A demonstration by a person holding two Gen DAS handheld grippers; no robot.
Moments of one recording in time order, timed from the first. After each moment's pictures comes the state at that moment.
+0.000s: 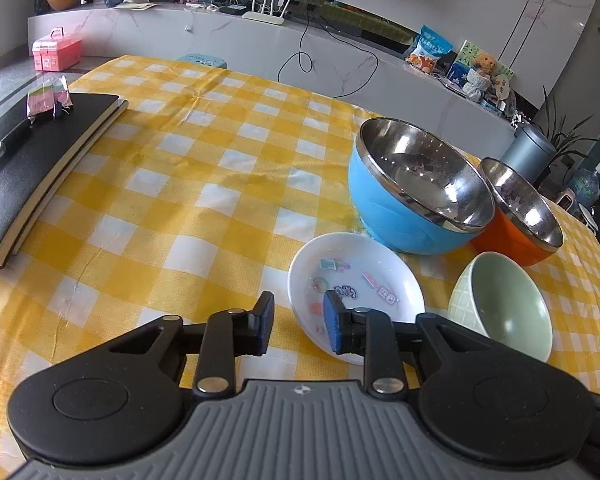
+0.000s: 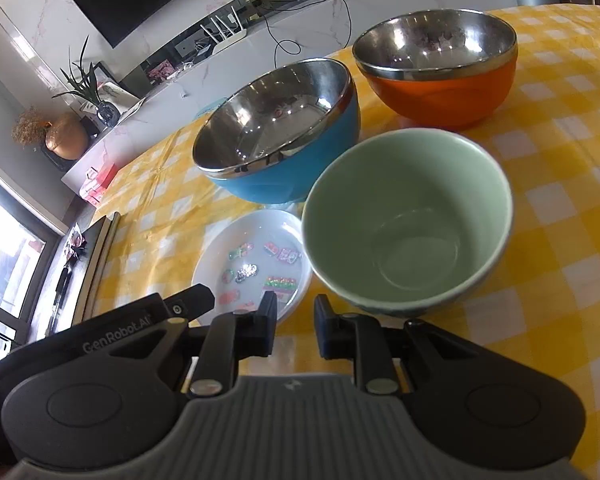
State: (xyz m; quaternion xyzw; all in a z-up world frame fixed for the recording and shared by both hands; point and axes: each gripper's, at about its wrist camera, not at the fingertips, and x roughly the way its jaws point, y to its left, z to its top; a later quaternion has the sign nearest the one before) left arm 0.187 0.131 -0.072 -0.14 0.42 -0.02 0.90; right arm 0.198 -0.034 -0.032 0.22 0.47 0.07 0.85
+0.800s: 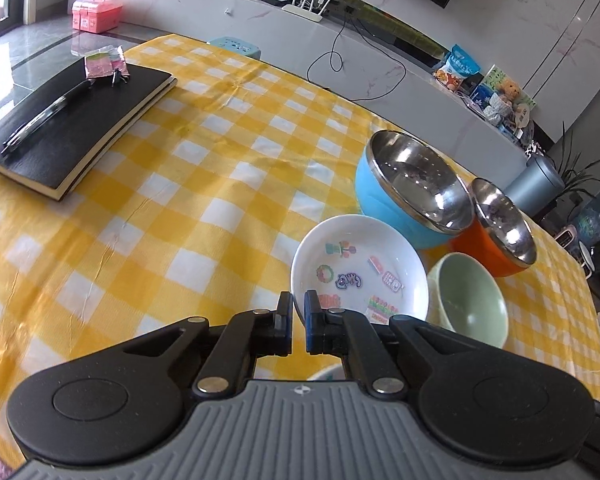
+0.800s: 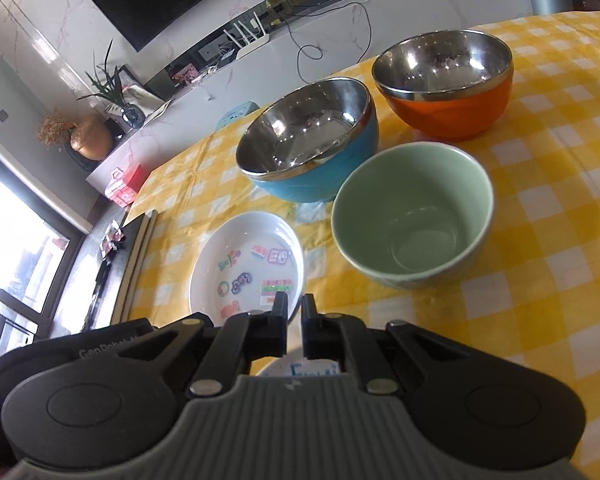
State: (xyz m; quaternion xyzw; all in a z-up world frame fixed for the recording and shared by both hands) left arm 0.140 0.139 -0.037 -0.21 0.43 0.01 0.88; right arm 0.171 -0.043 0.002 0.23 0.46 0.11 0.85
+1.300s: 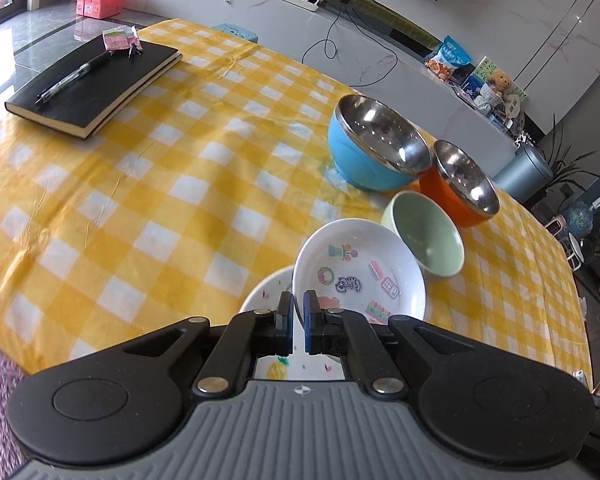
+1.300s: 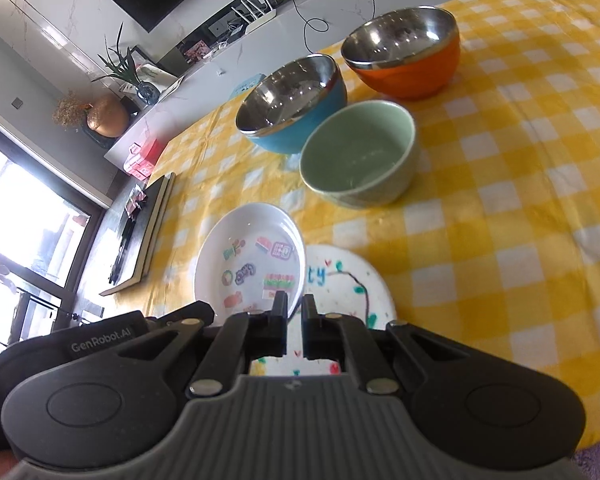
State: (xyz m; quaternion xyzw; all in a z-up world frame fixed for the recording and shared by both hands) left arm 0.080 0.111 -0.024 -0.22 0.44 0.01 0.87; right arm 0.110 -0.088 0.020 0.25 0.50 0.14 0.82
